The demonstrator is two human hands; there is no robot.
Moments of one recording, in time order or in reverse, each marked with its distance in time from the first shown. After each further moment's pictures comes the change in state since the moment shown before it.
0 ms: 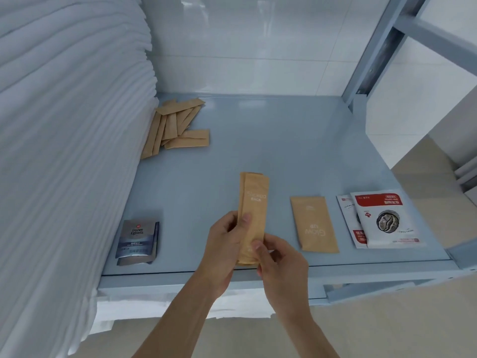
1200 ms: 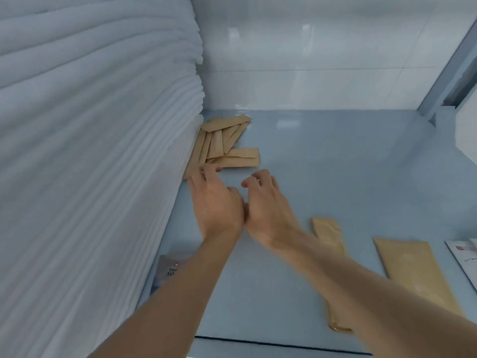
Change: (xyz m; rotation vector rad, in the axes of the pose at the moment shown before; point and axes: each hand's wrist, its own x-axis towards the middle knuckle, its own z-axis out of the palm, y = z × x) left_hand 0.123 0.065 -0.077 0.925 0.786 0.571; right_hand 0.146 -0.054 0.142 -0.771 -0.379 -0.537
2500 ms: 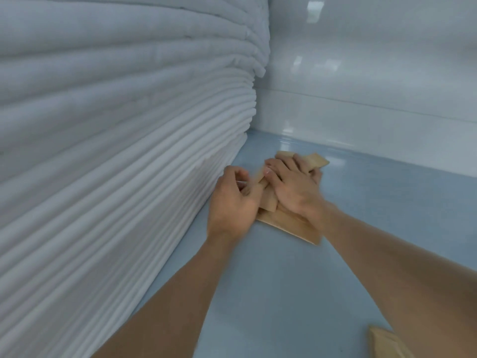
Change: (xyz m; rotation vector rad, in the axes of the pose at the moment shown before) left_hand 0.097 -0.048 0.056 -0.385 -0.010 -0.126; right_hand 0.205 0.072 0.049 -0.068 -0.067 -0.141
